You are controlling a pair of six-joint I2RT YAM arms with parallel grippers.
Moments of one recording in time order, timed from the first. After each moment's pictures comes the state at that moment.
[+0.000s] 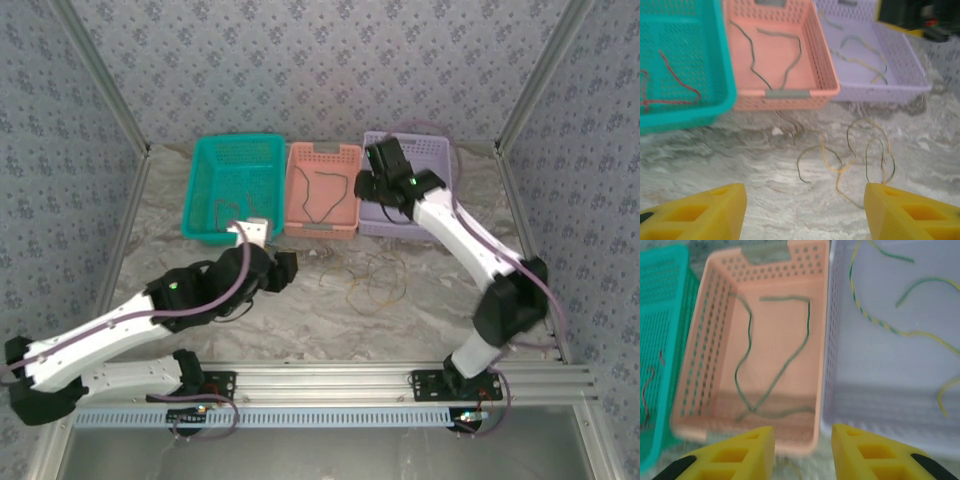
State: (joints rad) left arm -1.12 0.99 1.05 -0.74 -0.49 -0.74; right arm 0.53 1.55 1.43 -0.68 0.18 0.53
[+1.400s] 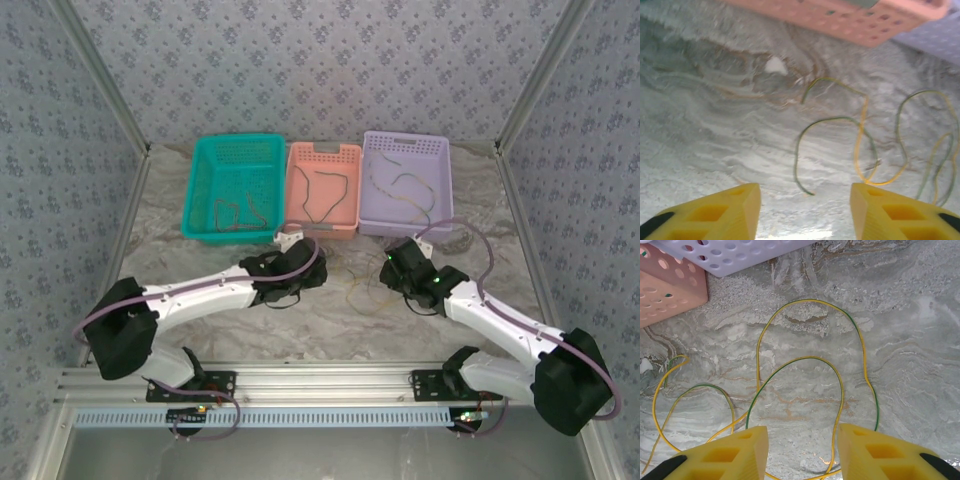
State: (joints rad) left arm -0.99 1.45 0.89 -0.38 -0.28 -1.04; right arm 0.63 1.09 0.63 -0.52 0.25 0.90
